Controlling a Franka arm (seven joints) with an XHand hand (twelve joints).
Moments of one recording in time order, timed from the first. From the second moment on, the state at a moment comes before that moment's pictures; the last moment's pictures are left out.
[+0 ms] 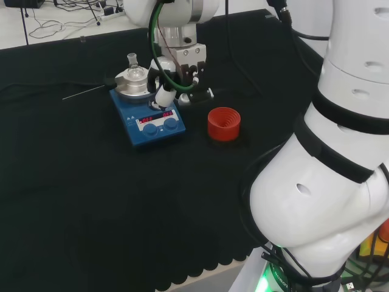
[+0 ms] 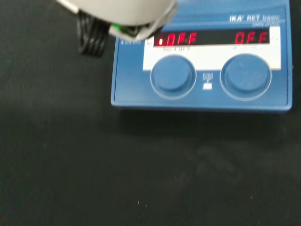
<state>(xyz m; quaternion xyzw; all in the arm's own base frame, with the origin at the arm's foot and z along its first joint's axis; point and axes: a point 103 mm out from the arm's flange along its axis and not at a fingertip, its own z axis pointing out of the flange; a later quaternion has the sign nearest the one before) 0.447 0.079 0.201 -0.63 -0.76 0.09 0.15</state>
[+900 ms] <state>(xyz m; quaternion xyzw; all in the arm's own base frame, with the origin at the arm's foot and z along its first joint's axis) 0.433 0.089 0.164 -0.60 -0.75 0.18 0.20</state>
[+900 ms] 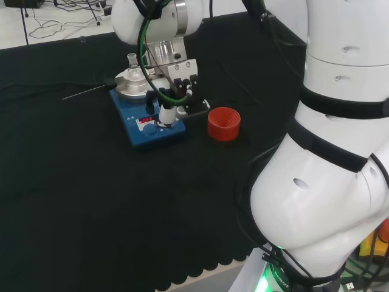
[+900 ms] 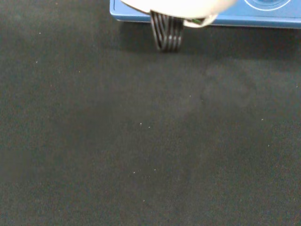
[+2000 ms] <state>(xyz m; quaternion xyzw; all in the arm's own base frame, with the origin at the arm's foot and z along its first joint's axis) 0.439 0.088 0.136 -0.59 -0.75 0.20 0.22</state>
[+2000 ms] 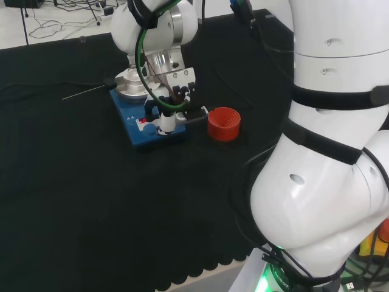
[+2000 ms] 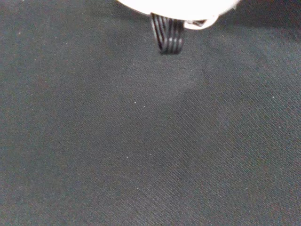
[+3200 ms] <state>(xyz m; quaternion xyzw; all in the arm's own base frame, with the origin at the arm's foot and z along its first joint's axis) 0.445 0.089 0.119 -0.59 -0.75 0.19 0.23</state>
